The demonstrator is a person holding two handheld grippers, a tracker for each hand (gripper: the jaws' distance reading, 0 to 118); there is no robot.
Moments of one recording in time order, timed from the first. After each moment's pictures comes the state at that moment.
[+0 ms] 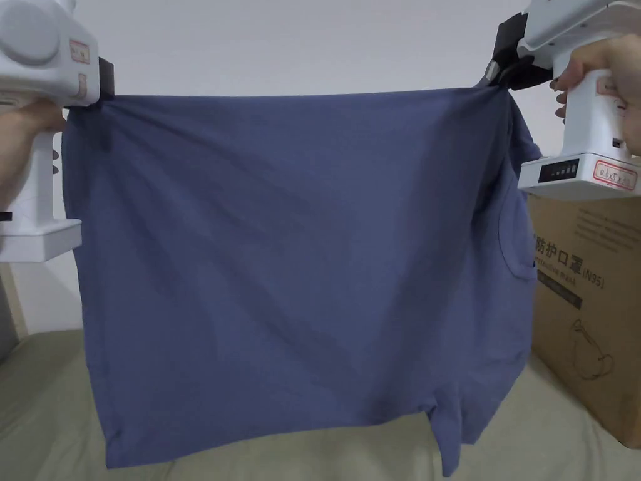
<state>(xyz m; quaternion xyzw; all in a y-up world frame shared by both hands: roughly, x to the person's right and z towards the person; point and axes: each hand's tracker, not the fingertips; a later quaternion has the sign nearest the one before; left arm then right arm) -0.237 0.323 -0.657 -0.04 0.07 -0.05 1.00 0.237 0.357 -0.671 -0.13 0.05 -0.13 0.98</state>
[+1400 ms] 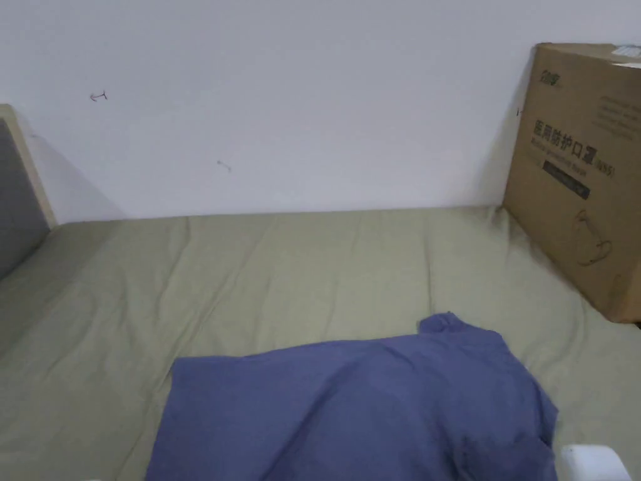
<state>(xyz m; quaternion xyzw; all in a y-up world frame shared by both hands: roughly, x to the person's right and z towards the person) -0.258 -0.126 -0.369 -0.46 0.04 0.06 0.88 0.238 -0.135 -0.393 -0.52 0.03 -0.05 0.85</state>
